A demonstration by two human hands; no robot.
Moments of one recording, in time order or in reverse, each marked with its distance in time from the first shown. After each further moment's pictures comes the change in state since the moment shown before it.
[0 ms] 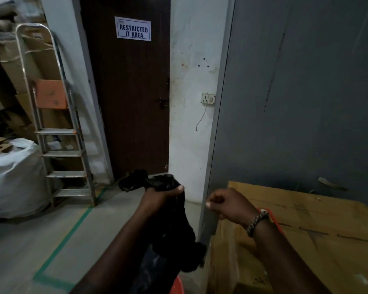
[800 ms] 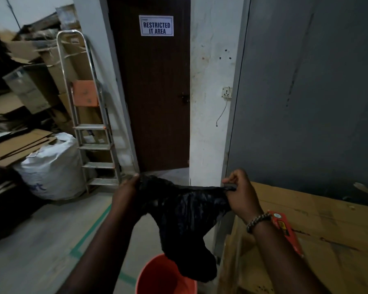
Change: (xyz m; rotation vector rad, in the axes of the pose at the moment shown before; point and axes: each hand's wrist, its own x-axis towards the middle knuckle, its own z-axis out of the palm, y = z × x) left_hand 0.012 -0.007 -0.048 -0.277 0.497 -0.135; right_hand 0.045 0.045 -0.004 0.187 0.389 -0.086
